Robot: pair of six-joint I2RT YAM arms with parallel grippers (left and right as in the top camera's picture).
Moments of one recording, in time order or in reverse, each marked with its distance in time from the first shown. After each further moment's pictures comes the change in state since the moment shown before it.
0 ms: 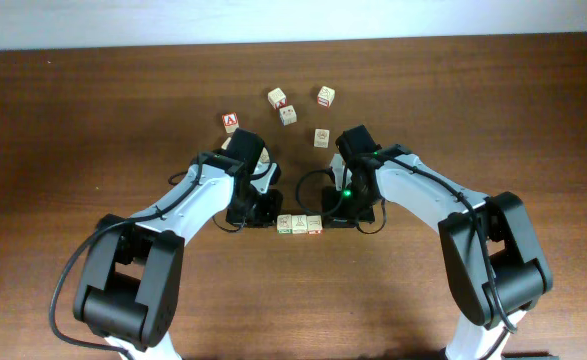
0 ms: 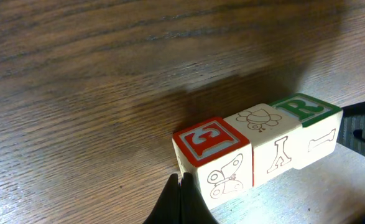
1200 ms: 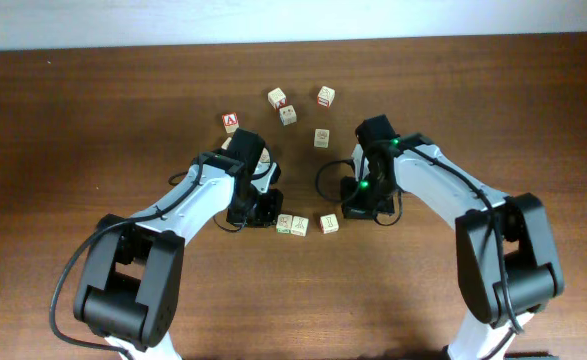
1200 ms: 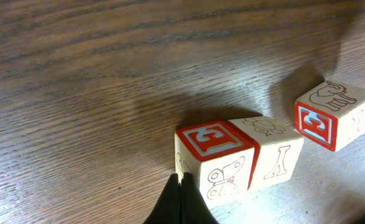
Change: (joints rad) left arm -0.001 0.000 0.000 0.005 -0.002 -0.016; right arm -0.084 -0.014 0.040 -0.100 0.107 -0.018
